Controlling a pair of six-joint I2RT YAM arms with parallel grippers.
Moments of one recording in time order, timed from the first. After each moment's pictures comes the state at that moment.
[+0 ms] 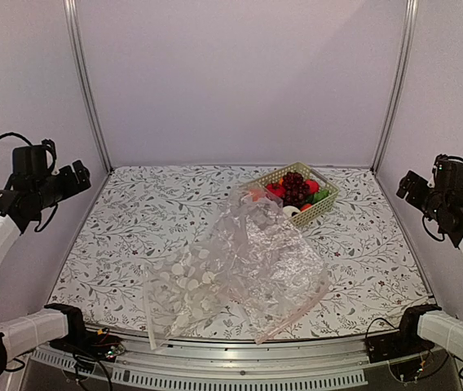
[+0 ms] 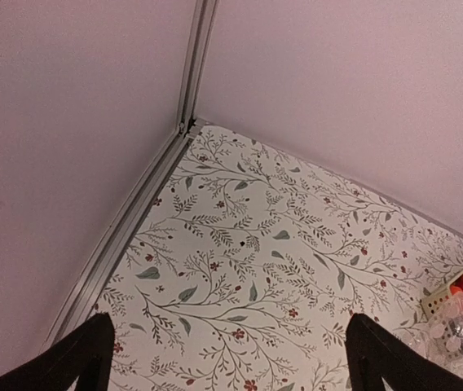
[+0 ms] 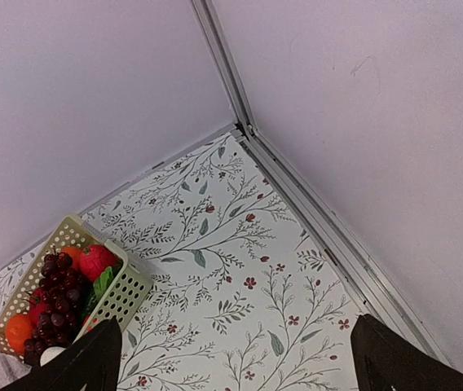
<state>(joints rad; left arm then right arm) -0.02 0.88 0.95 -0.52 -0.19 -0.35 -0.03 0.83 0.80 -0.40 0.23 0.43</state>
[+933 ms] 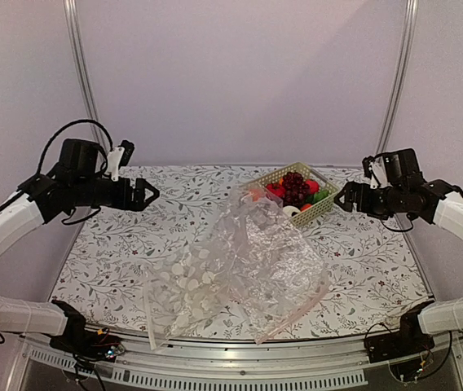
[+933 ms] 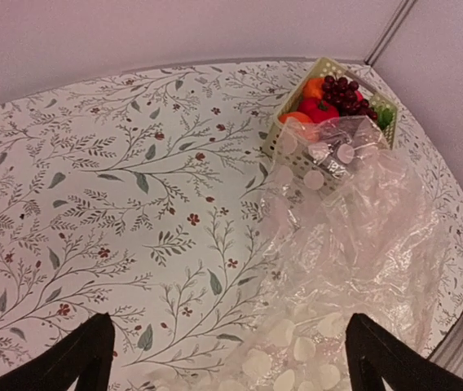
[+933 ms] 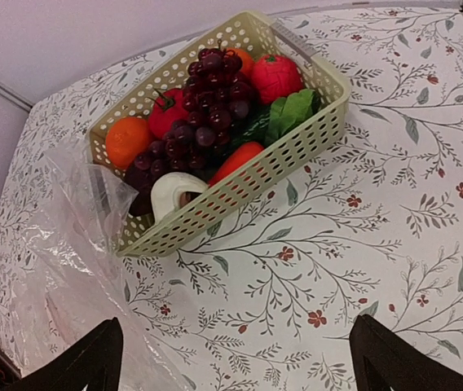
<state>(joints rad) -0.41 1.08 1.00 -0.53 0.15 -0.19 0.31 1.13 0.94 -0.54 -0.11 0.41</state>
